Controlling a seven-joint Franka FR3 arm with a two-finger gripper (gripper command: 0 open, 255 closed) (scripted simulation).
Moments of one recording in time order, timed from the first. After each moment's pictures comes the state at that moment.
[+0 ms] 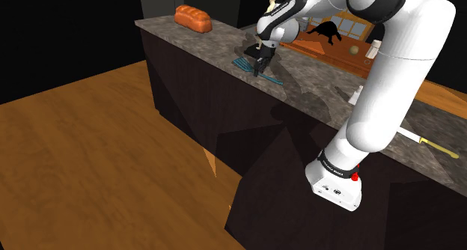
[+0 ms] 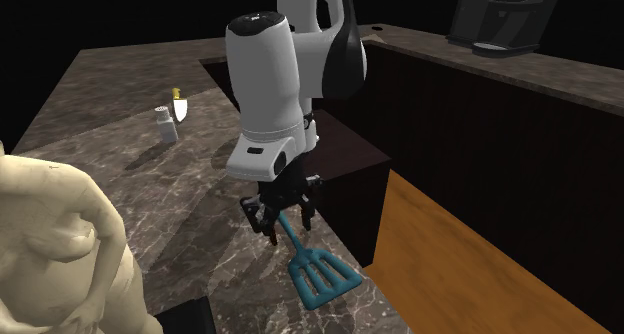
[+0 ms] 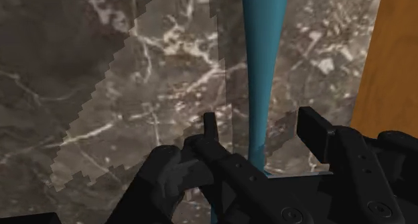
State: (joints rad) arm -0.07 0.23 -0.42 -2.12 0.25 2.37 -0.65
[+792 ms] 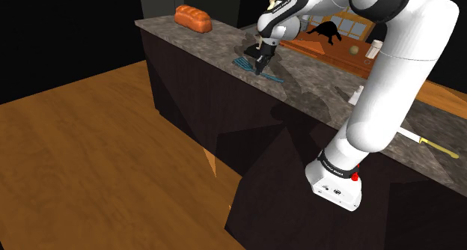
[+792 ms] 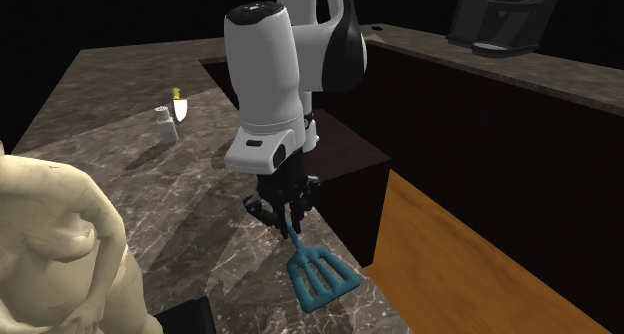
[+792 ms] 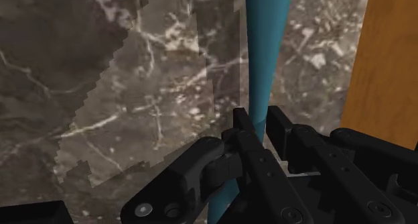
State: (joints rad) arm -0.07 0.21 -0.42 -2.12 0.23 2.35 -0.63
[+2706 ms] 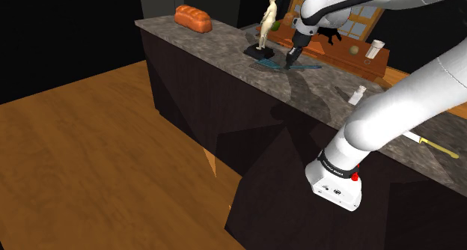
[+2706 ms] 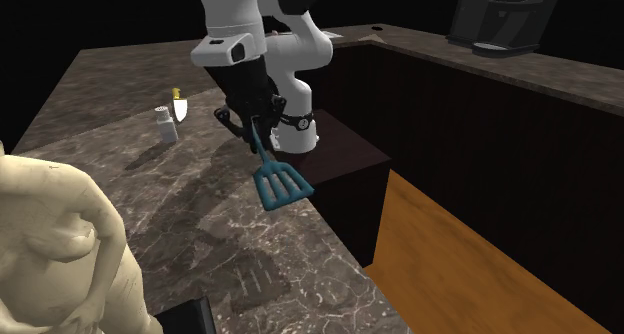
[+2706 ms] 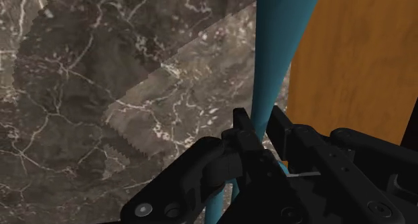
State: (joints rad) arm -0.13 -0.33 -0.47 -2.43 -0.08 2.17 -0.54
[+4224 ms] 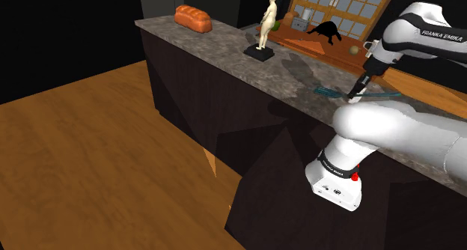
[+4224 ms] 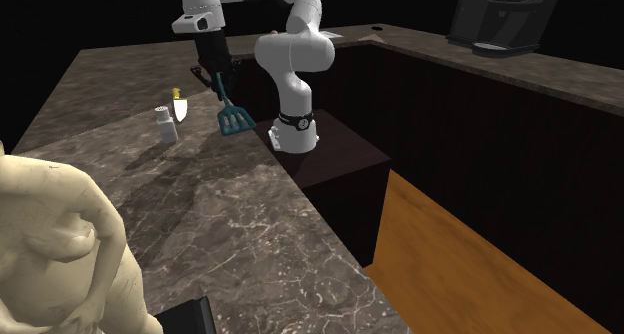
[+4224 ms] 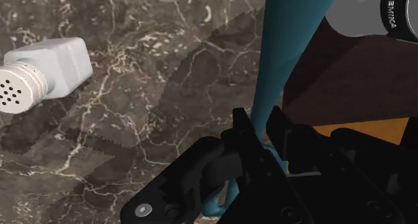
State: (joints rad) arm -0.67 -1.14 -0.61 -2.84 -0.46 1.76 -0.86
